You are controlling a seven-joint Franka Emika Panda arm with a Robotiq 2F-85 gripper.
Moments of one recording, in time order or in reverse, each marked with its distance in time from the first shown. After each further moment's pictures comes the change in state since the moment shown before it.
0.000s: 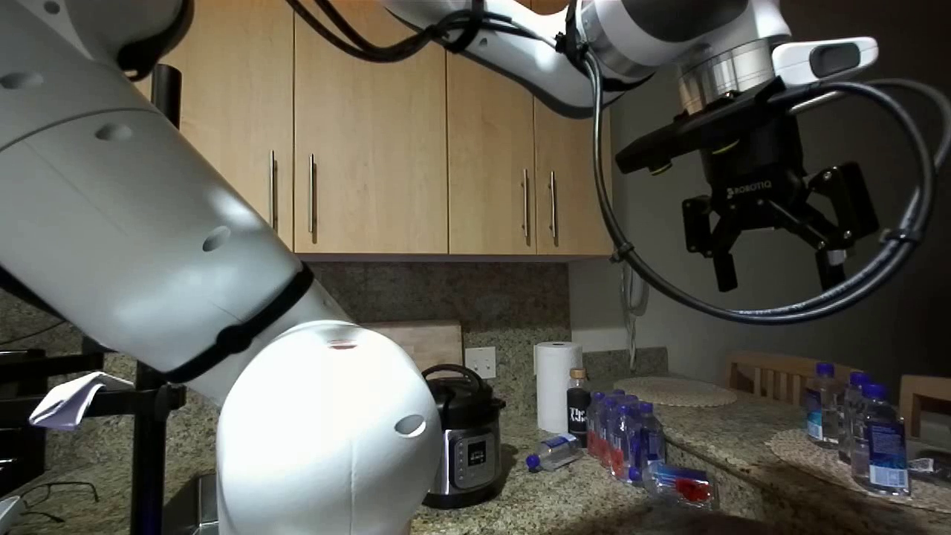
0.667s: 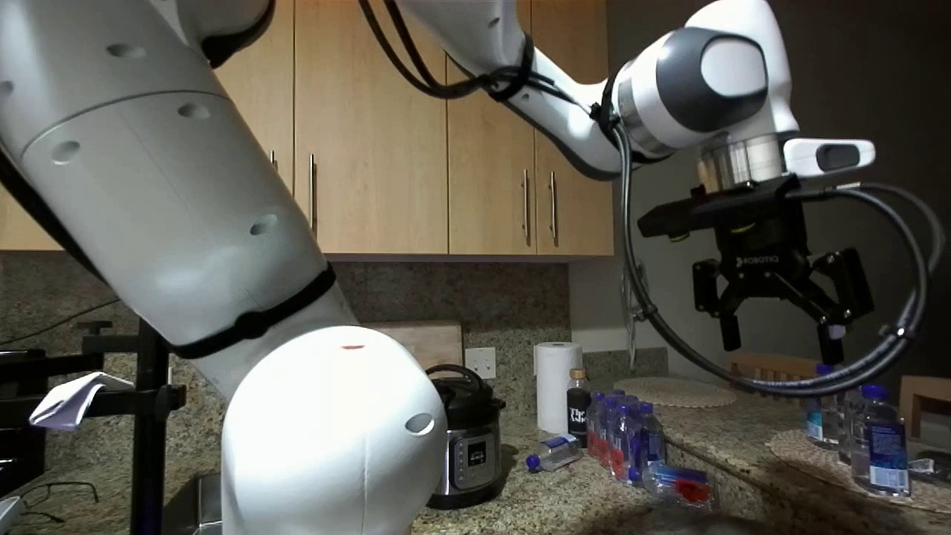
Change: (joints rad) arm 0.037 0.188 0.017 -0.012 0.007 0.123 0.001
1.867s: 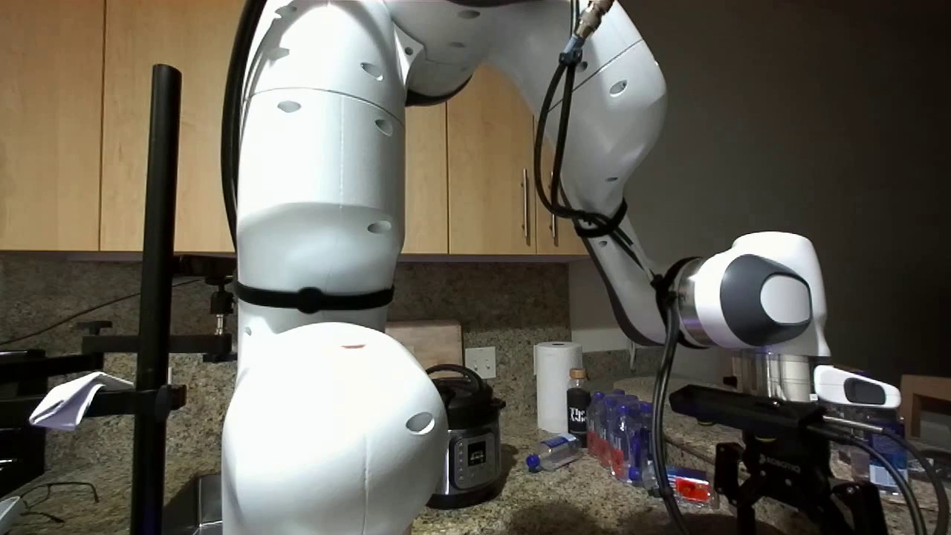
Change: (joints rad) arm 0.003 0.557 0.033 0.003 -0.014 0.259 0.105
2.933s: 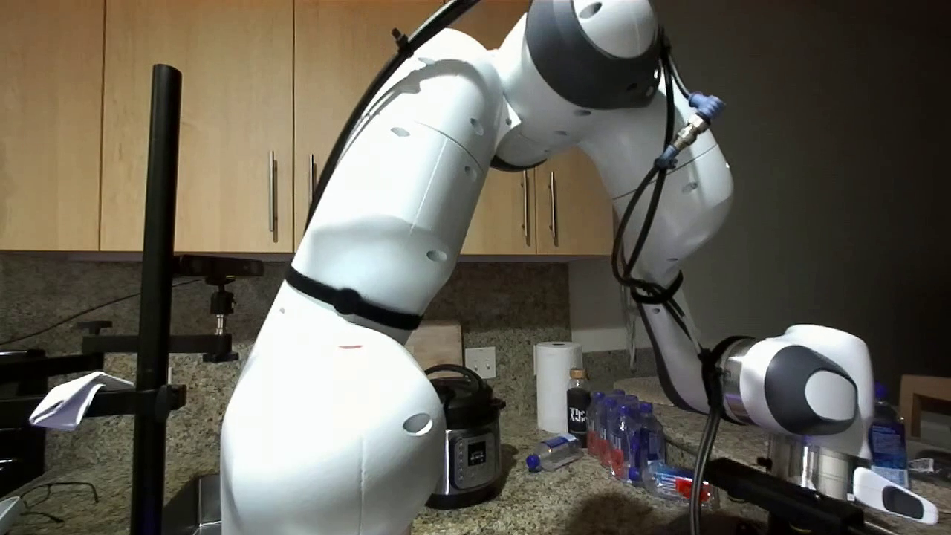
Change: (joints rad) arm -0.012 0.364 0.017 0.215 0.113 -0.052 -0.081
